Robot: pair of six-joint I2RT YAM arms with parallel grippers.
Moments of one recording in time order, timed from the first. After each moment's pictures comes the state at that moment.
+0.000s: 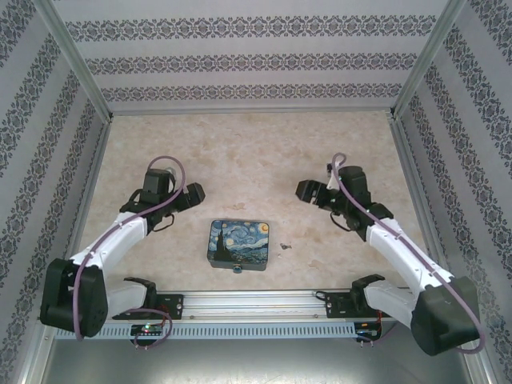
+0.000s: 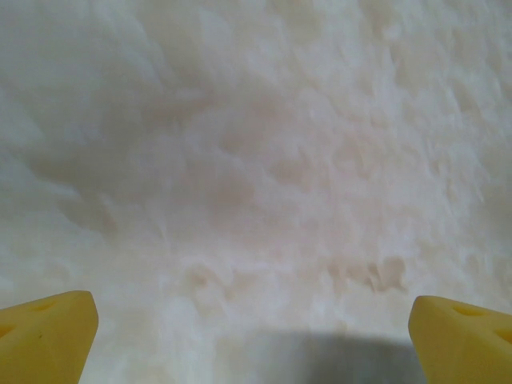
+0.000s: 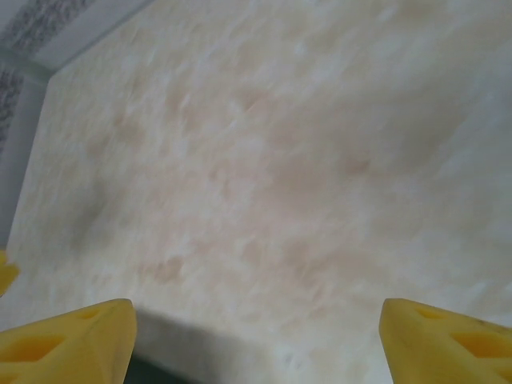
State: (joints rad) left arm -0.19 1.16 0.64 -0.32 0.15 -0.58; right arm 0.33 1.05 0.63 -0.26 -0.31 0.61
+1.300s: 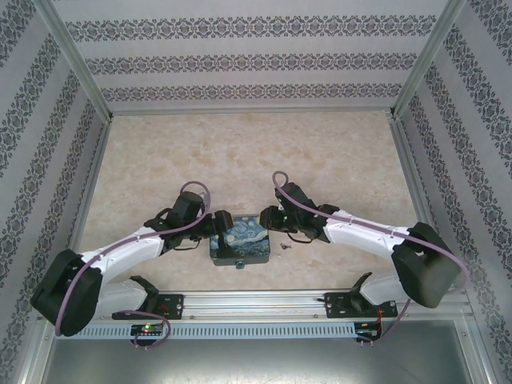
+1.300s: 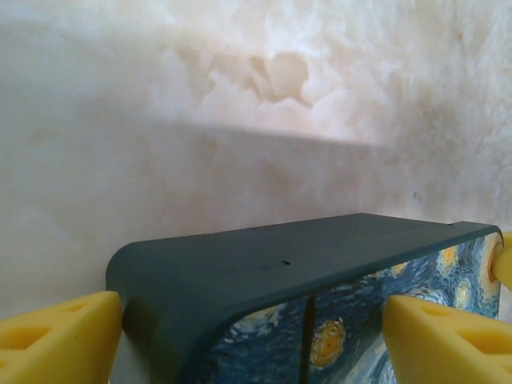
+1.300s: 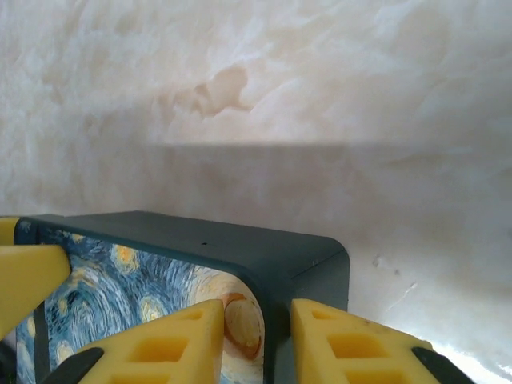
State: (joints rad) left arm -0.53 1.22 0.52 -0.15 0.23 -0.85; right arm 0.75 1.40 0.72 -0.19 -0.16 0.87
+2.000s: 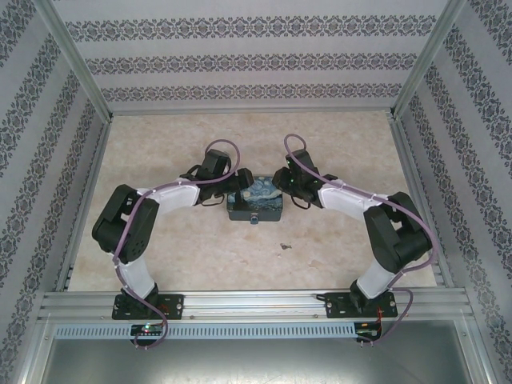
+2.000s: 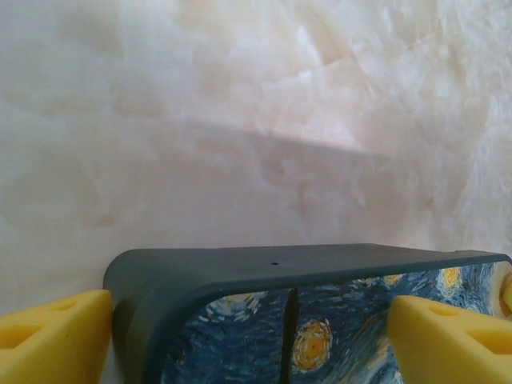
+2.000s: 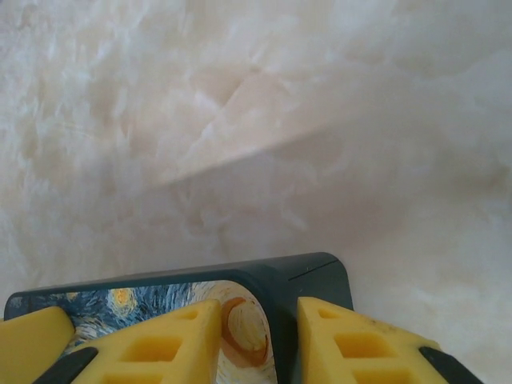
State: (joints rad) left arm -0.47 1.79 1.04 -0.05 0.18 -0.77; right arm 0.49 1.67 0.96 -0.10 -0.05 0.90
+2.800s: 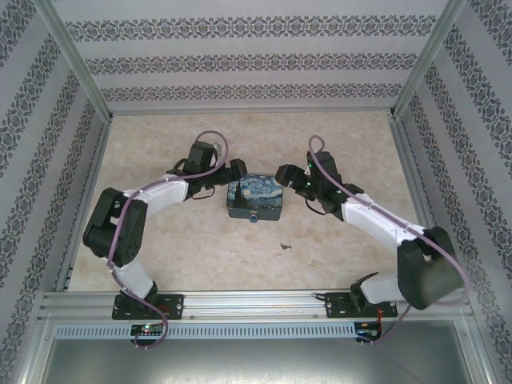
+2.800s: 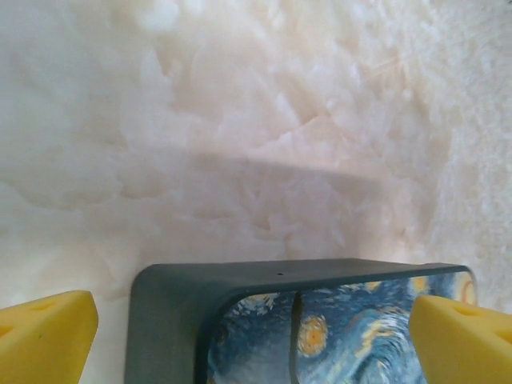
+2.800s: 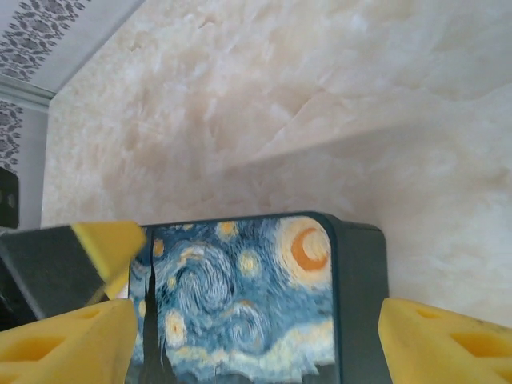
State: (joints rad) left arm -0.36 1.70 1.02 -0.05 0.27 -0.68; right arm 0.44 1.34 0.79 -0.13 -0.17 0.83
